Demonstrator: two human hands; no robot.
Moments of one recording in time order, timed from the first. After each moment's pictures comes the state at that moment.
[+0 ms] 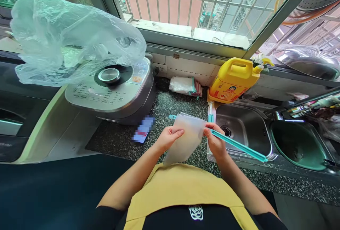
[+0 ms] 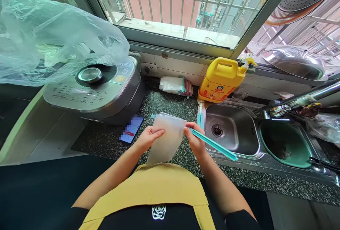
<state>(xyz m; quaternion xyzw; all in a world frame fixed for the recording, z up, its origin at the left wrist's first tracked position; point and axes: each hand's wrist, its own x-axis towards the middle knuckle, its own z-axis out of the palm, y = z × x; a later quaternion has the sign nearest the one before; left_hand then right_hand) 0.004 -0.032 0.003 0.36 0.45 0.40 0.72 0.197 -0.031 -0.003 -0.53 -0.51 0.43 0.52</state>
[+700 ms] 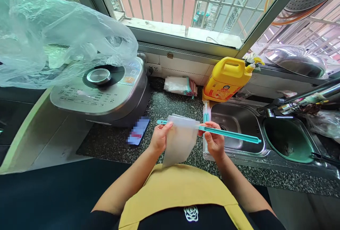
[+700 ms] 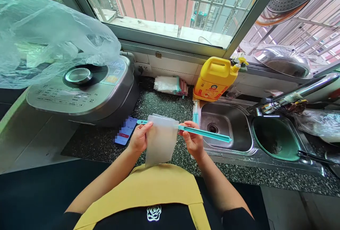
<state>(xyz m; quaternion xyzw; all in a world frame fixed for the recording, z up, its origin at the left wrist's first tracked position) 0.016 -0.026 0.016 0.11 0.46 0.54 0.70 0.204 -0.041 0.000 -0.43 -0.58 0.40 0.57</state>
